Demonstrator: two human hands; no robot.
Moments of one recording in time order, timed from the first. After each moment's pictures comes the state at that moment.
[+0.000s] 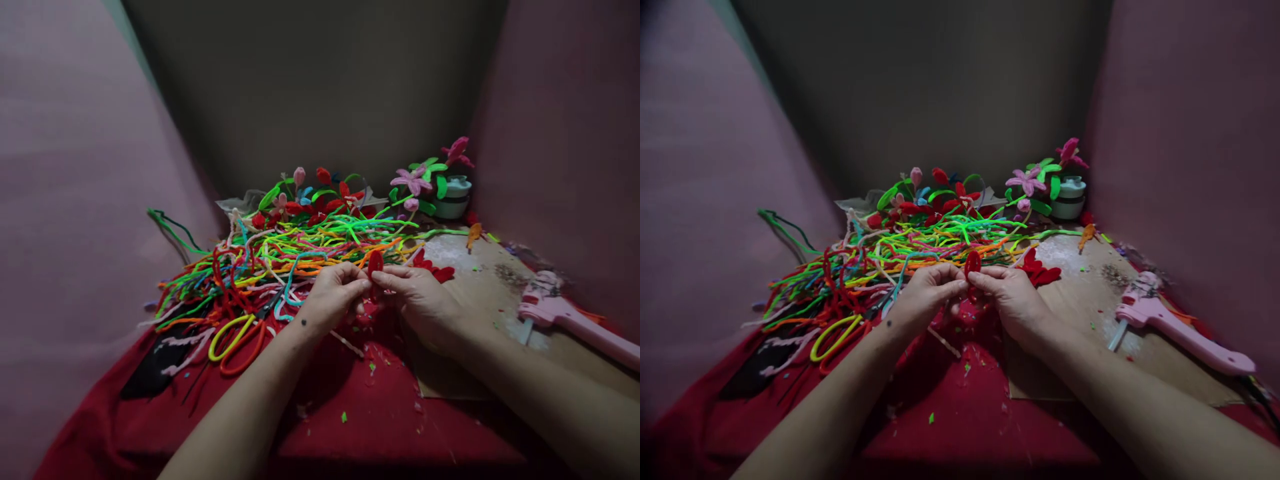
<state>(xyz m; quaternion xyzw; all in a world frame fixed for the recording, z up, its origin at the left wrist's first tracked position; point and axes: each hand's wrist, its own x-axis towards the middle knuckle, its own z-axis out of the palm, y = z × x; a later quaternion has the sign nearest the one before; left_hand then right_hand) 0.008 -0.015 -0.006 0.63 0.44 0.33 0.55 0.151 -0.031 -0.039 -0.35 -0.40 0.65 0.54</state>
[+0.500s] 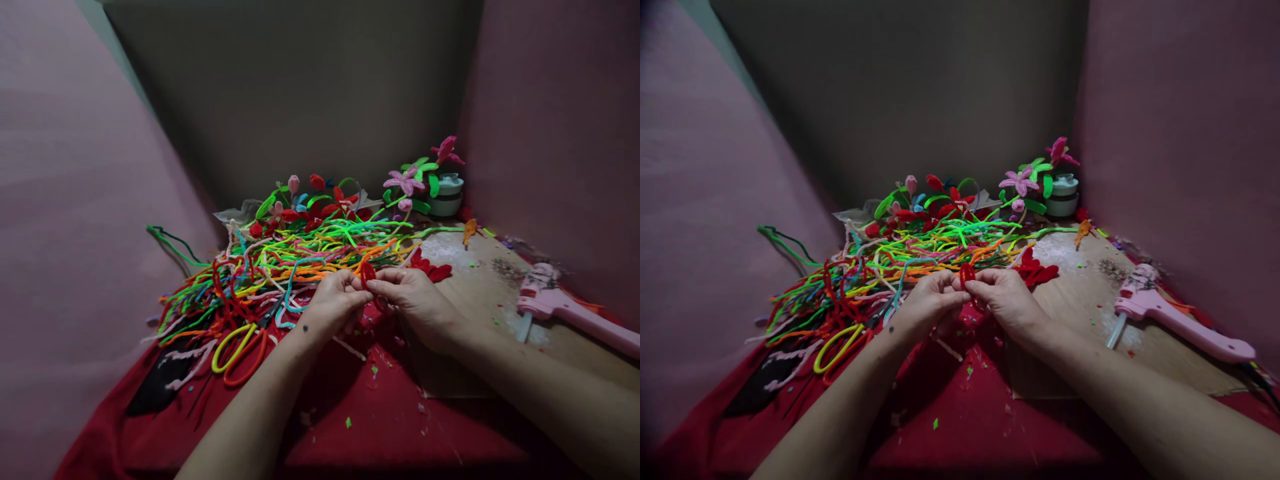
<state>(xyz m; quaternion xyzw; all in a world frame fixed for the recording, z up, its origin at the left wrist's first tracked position) 0.009 -0.014 -0.014 0.61 0.42 0.30 0.60 0.147 -0.036 -0.032 -0.44 -0.48 0.54 0.53</state>
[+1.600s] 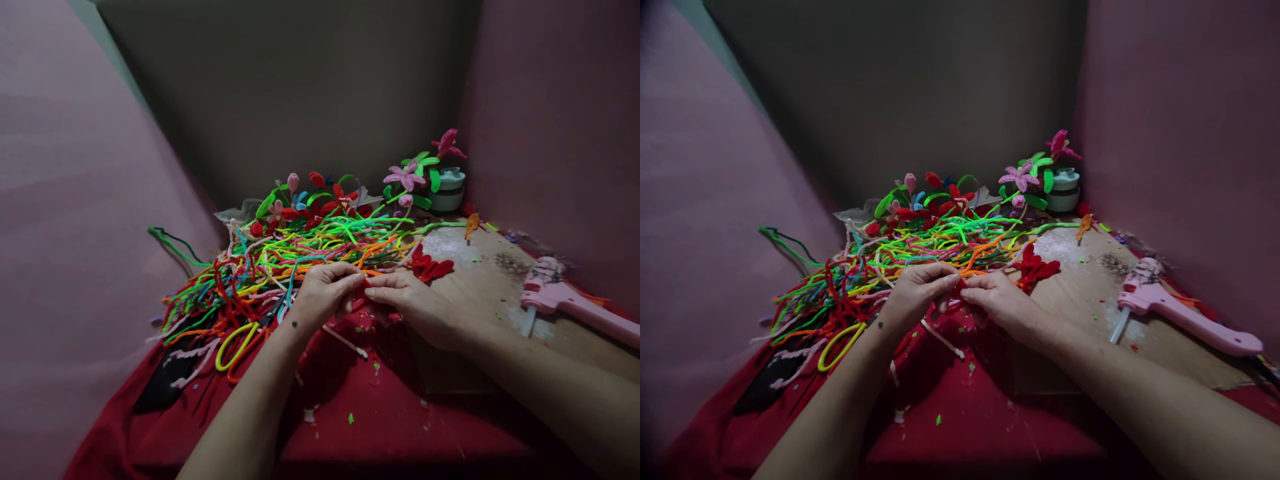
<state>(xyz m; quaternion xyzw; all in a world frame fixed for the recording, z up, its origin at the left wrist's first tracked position) -0.003 -0.012 0.005 0.70 0.44 0.31 0.46 0.150 -0.042 -0.021 -0.38 -0.57 0.60 0.41</state>
